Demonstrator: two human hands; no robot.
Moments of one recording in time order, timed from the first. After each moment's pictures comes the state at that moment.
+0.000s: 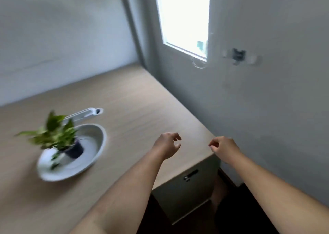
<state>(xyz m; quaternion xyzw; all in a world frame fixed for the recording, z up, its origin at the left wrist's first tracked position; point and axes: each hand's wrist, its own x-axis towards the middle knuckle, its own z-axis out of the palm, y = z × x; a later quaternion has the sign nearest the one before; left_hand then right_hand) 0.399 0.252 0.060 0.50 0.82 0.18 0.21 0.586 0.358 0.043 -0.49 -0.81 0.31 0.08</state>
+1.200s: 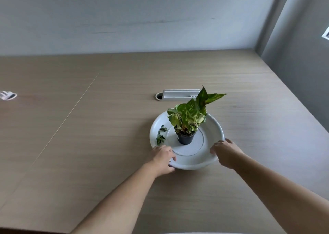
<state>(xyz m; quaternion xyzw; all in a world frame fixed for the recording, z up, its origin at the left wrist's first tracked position) 0.069 -0.051 -0.006 0.38 0.91 0.04 0.17 0.164 0.180 0.014 -0.06 -0.98 0.00 -0.17</state>
